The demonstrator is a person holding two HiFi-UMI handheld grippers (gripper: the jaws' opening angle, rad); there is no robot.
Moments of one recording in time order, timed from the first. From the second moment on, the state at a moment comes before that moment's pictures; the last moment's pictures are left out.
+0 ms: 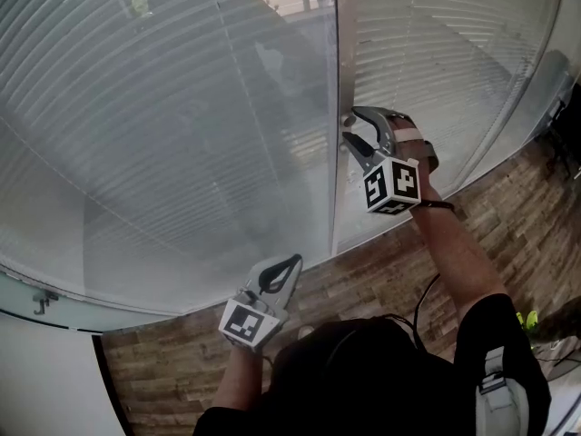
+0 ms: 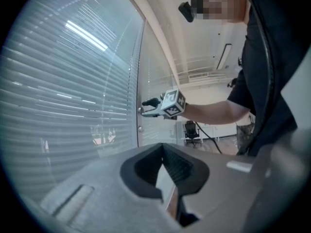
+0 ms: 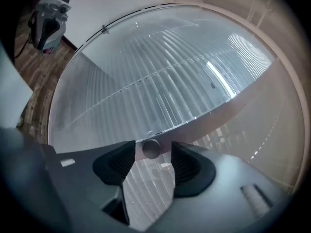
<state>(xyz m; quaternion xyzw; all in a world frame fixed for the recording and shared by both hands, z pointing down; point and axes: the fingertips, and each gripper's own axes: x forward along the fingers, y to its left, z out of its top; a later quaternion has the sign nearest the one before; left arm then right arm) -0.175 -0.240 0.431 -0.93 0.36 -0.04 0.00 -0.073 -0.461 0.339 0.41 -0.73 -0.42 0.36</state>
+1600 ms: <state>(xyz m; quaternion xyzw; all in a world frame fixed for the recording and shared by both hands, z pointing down) -0.182 -0.239 0.433 -0.93 0.36 -0.03 -0.01 -0.079 -0.470 0.344 0.39 -0.67 -0.49 0.40</state>
